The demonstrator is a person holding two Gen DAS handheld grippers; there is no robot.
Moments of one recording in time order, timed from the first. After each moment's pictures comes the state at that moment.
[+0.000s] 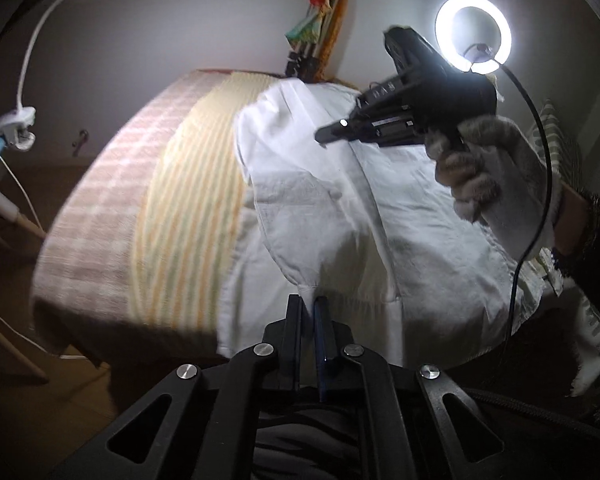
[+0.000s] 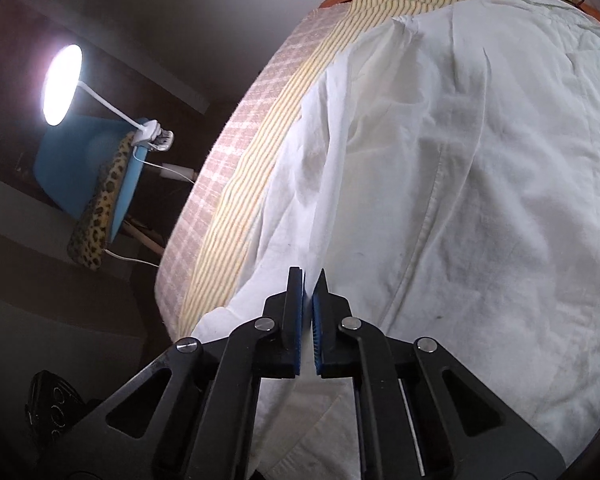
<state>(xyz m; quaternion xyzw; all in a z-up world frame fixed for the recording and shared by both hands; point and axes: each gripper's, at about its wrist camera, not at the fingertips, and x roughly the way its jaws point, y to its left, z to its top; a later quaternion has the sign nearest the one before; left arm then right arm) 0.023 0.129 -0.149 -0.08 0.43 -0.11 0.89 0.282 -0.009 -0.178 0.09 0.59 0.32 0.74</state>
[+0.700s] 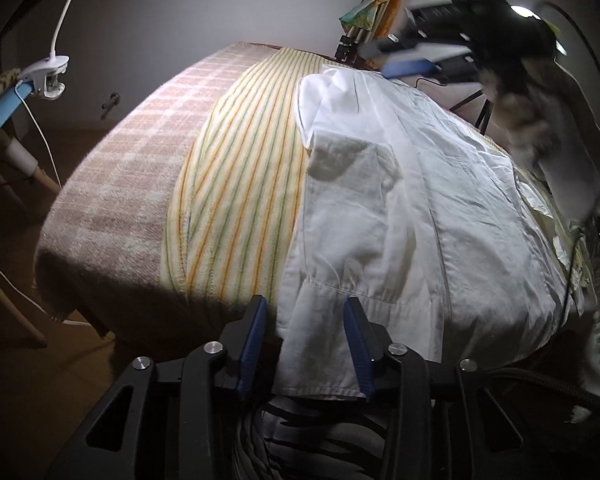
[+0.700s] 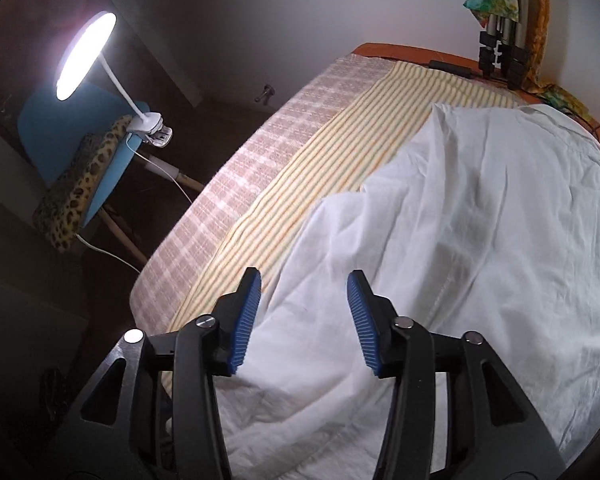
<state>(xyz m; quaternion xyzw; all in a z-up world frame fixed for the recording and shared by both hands) 0.035 0.158 -0.197 -0.13 0.46 -0.07 0.88 0.307 0.052 -0.127 -0.04 0.55 0.31 0.78</state>
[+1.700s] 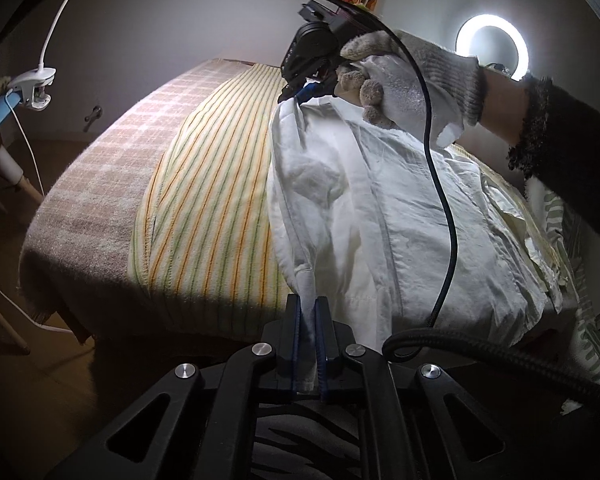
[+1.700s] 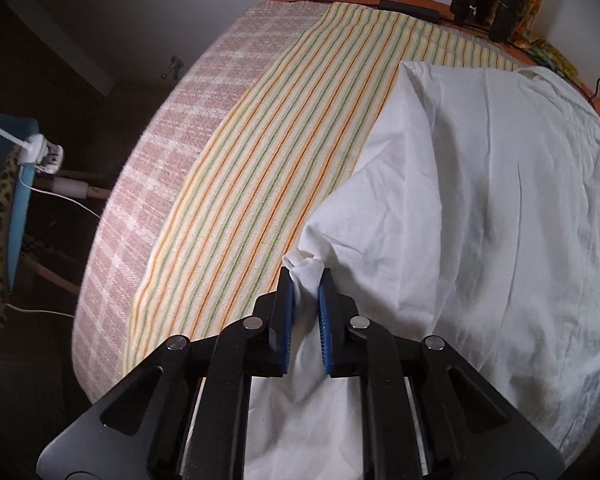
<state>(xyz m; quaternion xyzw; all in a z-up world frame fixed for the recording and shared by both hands) 0.009 0.135 -0.177 -0.14 0.43 -0.10 0.89 0.387 0.079 -0.201 -0.04 0.62 0.18 0.76</state>
